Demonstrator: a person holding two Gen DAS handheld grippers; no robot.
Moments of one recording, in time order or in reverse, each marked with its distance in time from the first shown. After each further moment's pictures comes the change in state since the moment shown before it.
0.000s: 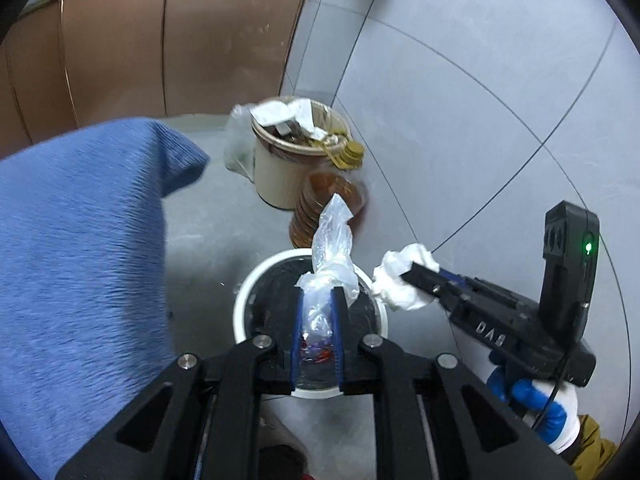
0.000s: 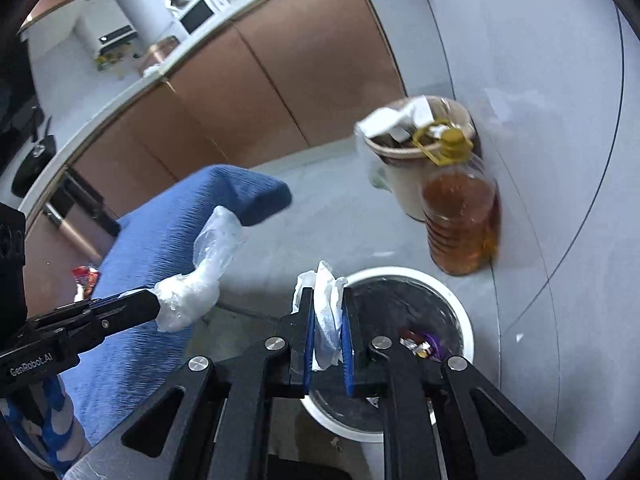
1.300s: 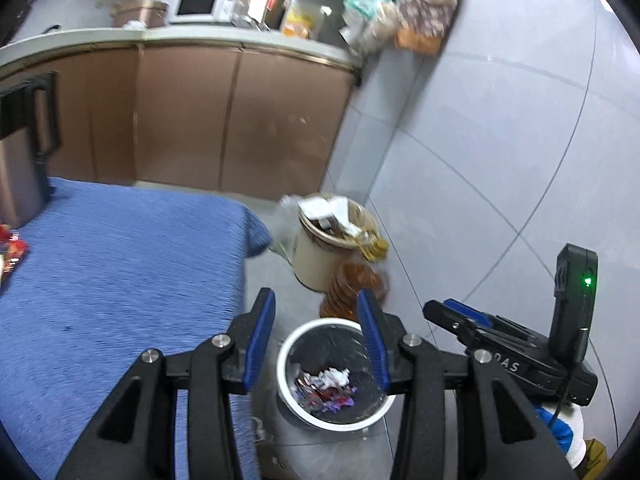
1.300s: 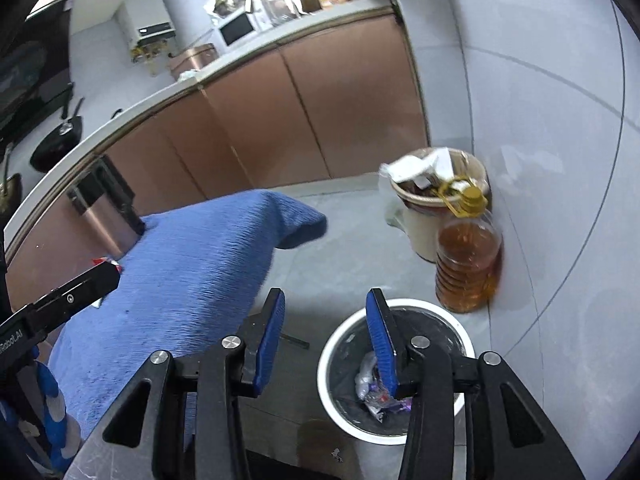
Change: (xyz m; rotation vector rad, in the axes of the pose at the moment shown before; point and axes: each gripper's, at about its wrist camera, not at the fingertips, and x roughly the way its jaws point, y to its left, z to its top) left arm -0.144 0.027 -0.039 -0.104 -0.398 0.114; right arm -0.066 0.075 0.003 -0.146 -0.122 0.002
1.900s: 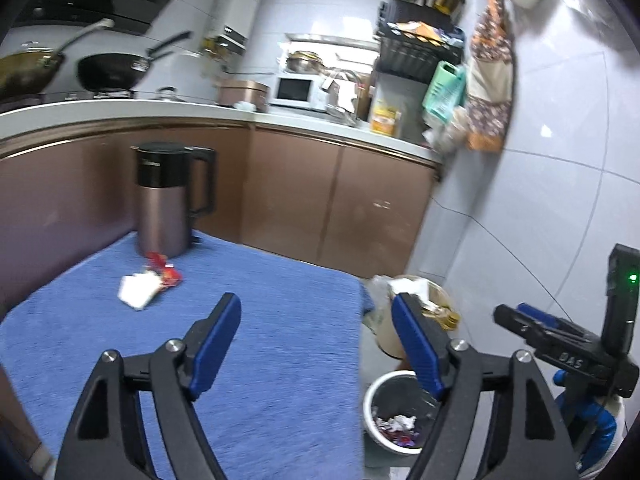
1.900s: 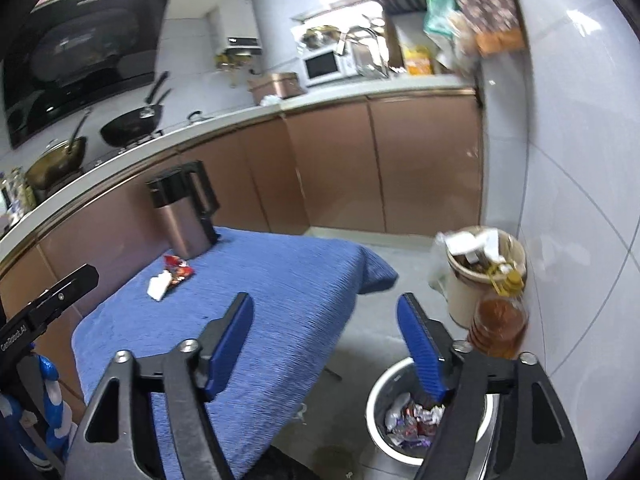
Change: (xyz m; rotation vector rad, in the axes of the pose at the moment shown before) left arm -0.173 0.049 -0.027 -0.083 -0.307 0.315; right arm -0.091 0.120 0.005 -0.235 -0.162 0.108
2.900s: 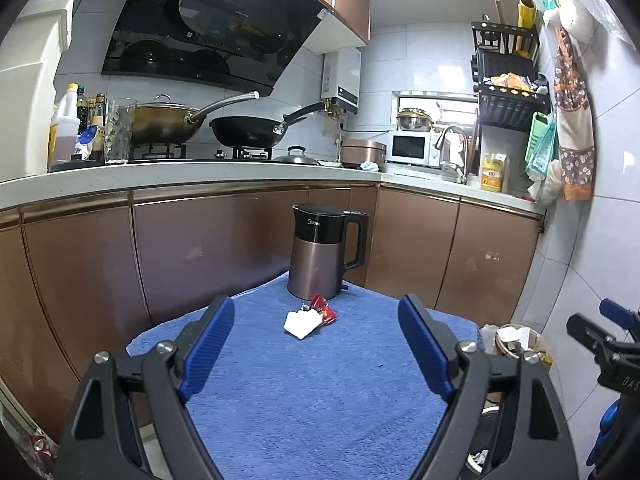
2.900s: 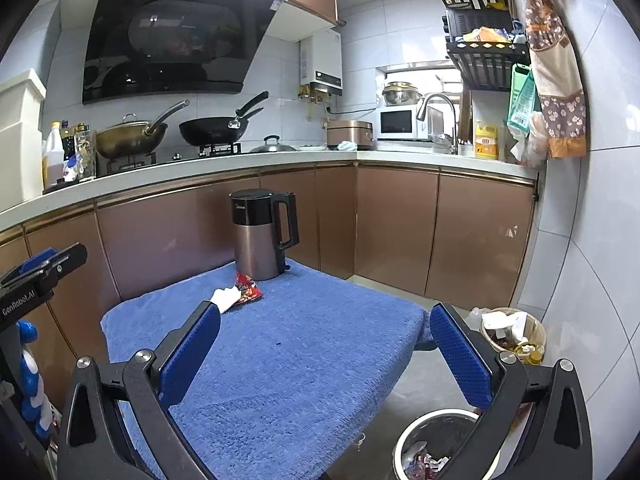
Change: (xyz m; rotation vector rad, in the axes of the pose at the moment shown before) left arm -0.128 0.060 0.000 -0.029 -0.191 0.426; right arm -0.058 0.113 0.006 -0.230 -0.162 0.101
